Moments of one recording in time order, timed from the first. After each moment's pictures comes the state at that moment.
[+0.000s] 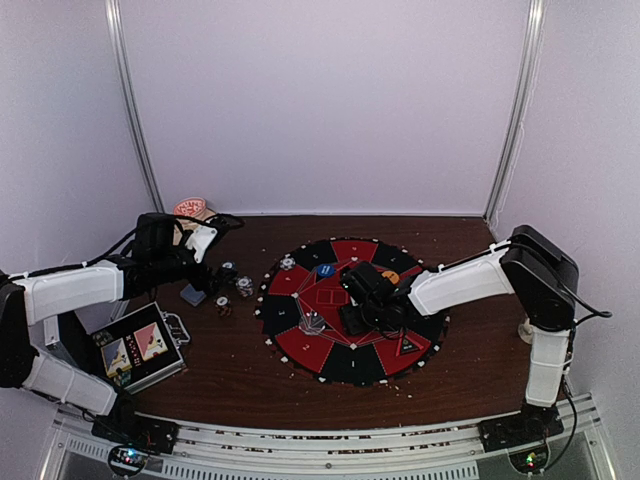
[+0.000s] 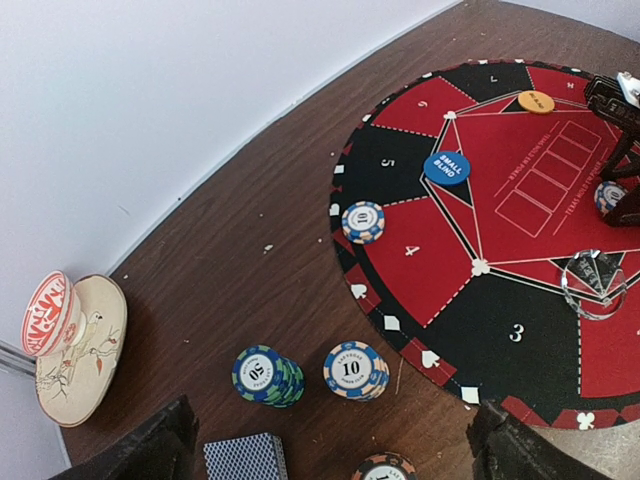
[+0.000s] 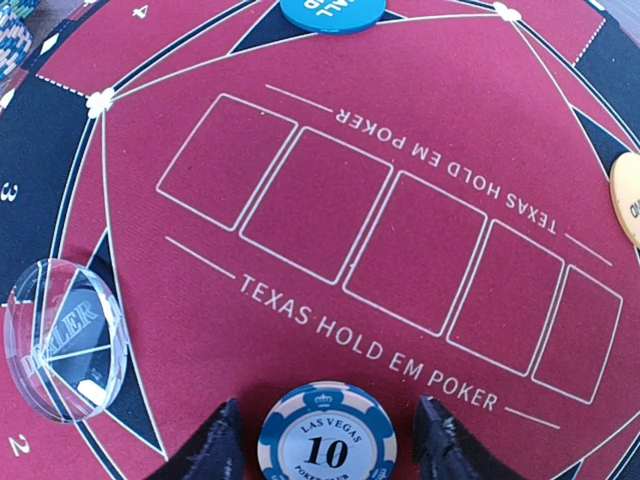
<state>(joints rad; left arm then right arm) -0.36 1.30 0.75 0.03 0.21 0.43 0.91 1.96 1.14 -0.13 0.28 0.42</state>
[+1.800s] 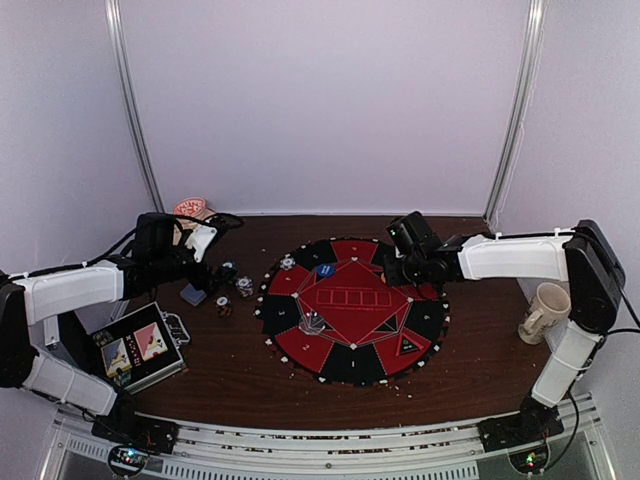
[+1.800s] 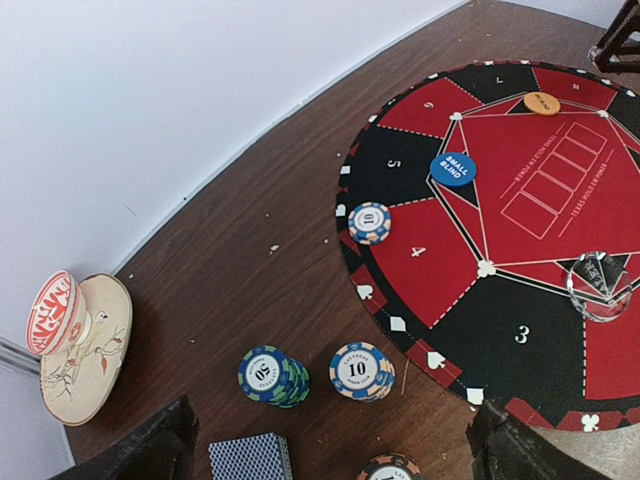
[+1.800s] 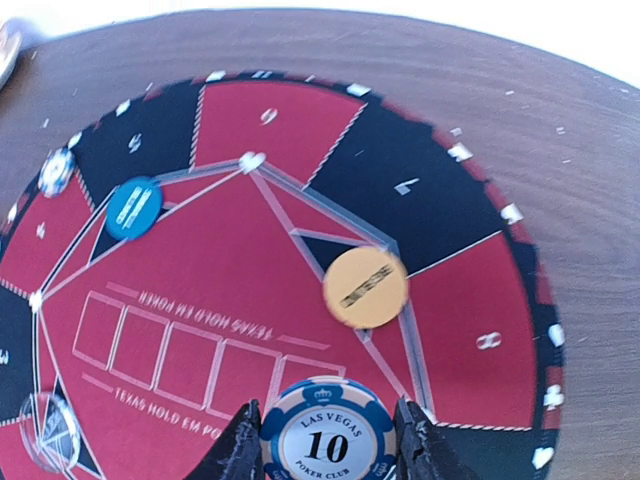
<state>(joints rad) -0.36 1.30 0.75 0.04 0.20 0.43 0.70 1.71 1.13 -0.24 0.36 0.43</state>
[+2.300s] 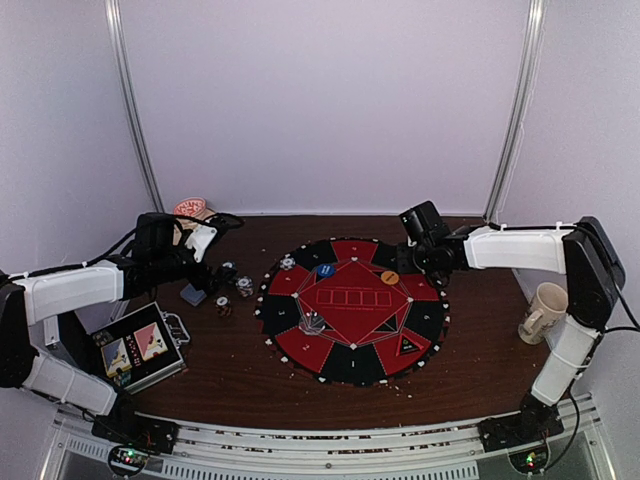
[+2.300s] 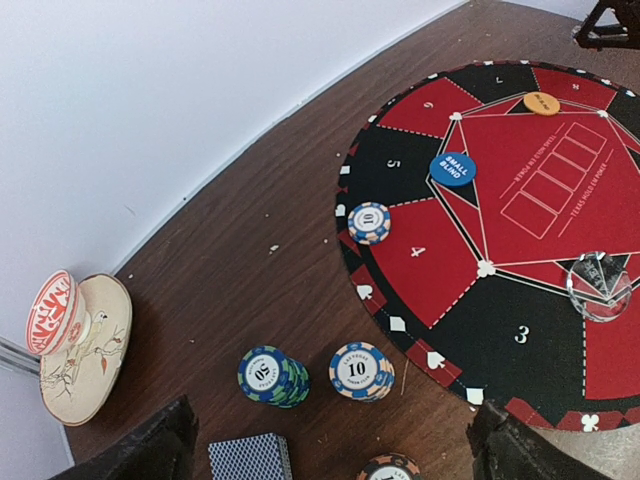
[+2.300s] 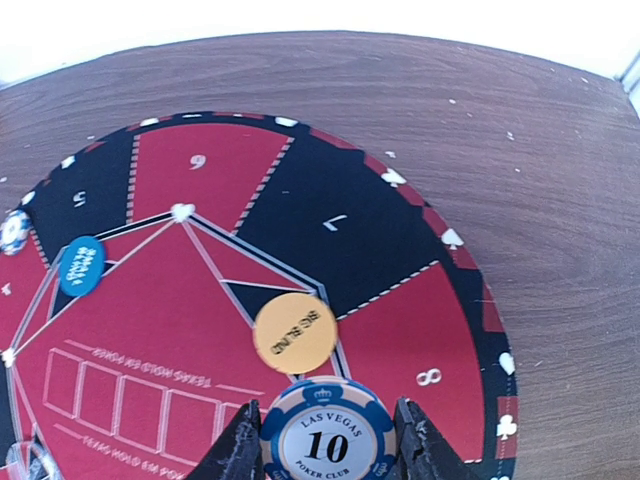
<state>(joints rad) -0.36 1.30 0.75 0.04 0.20 0.43 0.59 1.73 1.16 -0.25 0.36 0.43</state>
